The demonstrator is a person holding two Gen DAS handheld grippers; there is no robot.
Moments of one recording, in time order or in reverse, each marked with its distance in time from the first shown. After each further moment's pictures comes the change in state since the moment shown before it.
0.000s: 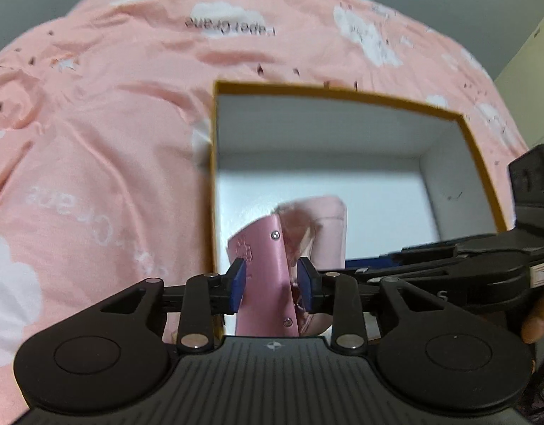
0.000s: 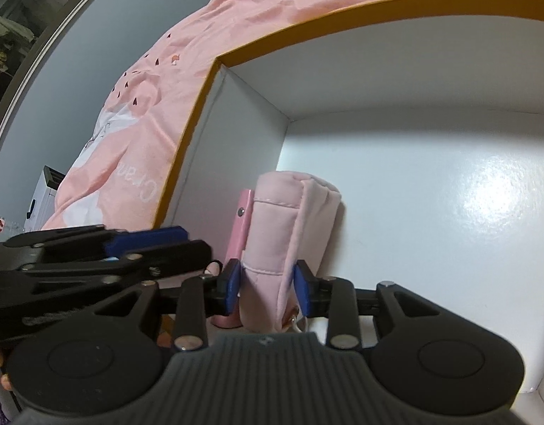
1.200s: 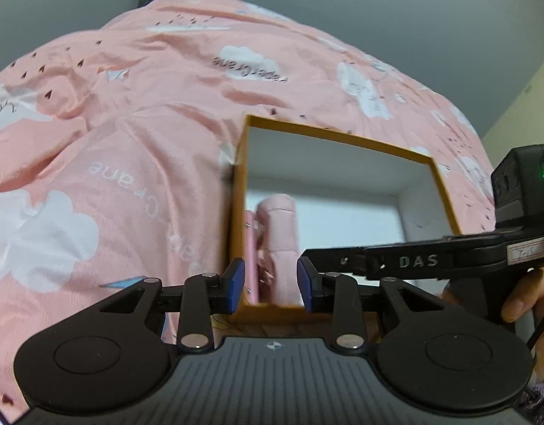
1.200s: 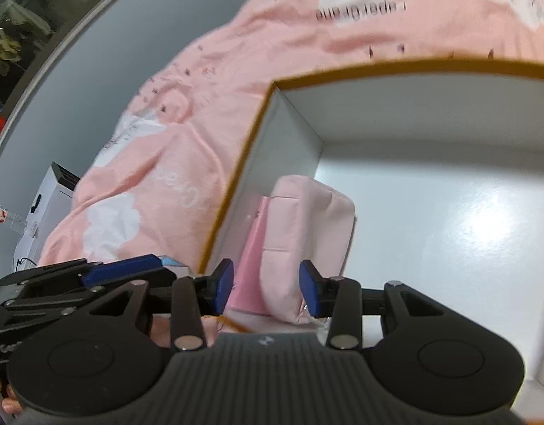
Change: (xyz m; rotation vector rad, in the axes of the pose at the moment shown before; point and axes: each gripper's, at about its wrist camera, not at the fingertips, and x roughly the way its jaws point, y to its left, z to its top) left arm -0.069 0.018 -0.043 -0.091 -0.154 -0.060; right arm -0.033 0.048 -0.015 -0.087 -0.090 -0.018
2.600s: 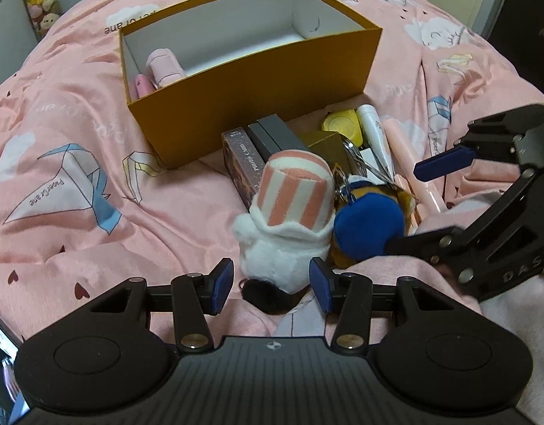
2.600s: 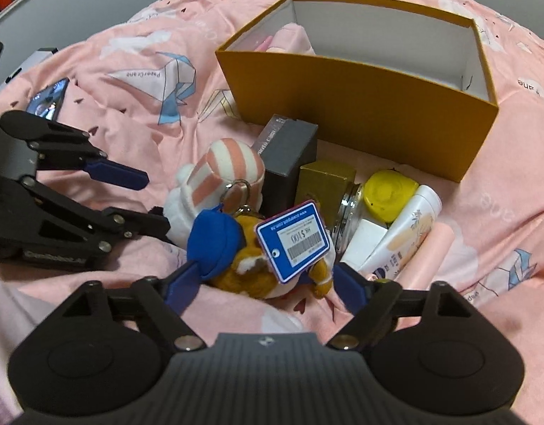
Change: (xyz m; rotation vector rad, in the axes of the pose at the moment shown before) left arm -0.020 -0.068 -0.170 0.501 0.202 0.051; right arm -0.075 0.027 -0.222 -0.260 0.034 -0.285
